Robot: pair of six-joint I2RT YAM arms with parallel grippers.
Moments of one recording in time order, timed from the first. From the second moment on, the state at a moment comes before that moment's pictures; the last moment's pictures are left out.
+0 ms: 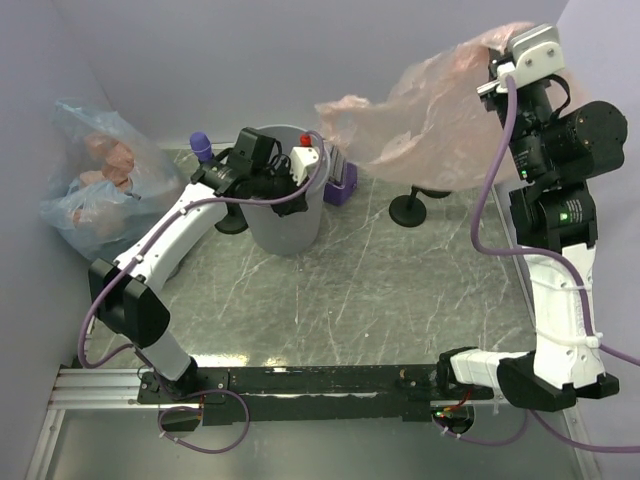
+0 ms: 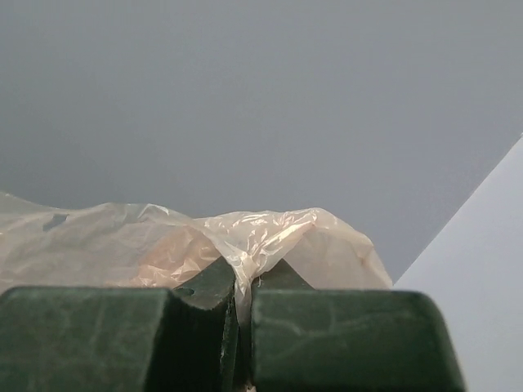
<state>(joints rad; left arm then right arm) -0.52 1.63 1.64 -0.72 0.48 0.36 0.21 1.24 1.93 -0.21 -0.12 -0.56</state>
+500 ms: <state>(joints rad) -0.57 1.46 1.51 -0.79 0.60 0.59 0.23 1.49 2.31 -0.06 -0.12 -0.45</state>
